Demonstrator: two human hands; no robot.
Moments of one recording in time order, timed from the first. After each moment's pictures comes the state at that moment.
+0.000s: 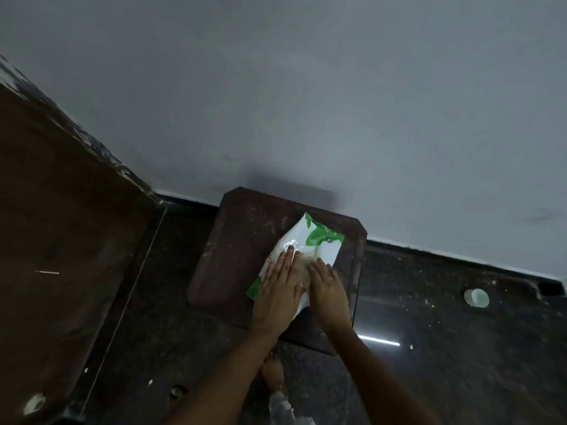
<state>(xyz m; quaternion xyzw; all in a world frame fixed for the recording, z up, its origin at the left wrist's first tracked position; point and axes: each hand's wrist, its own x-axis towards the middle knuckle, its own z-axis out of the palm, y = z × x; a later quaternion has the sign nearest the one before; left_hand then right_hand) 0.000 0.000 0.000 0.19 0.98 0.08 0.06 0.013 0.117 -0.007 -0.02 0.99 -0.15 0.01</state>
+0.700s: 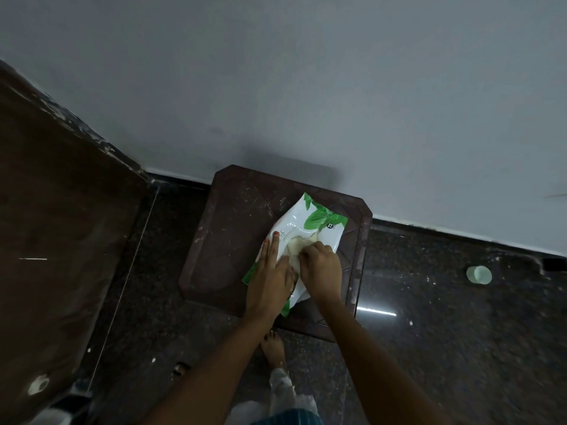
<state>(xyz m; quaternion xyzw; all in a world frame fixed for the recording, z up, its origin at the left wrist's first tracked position) -0.006 -0.005 -0.039 0.11 0.96 0.20 0.17 -0.016 0.108 -0.032 0.09 0.96 -0.27 0.04</state>
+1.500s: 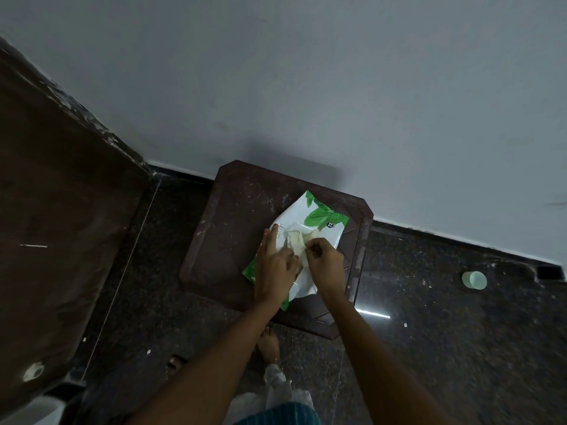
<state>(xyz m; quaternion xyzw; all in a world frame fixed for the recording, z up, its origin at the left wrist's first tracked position) -0.017 0.008 -0.039 0.01 0.93 0.33 0.14 -0.019 0.112 -0.035 0.25 0.86 -0.43 0.07</state>
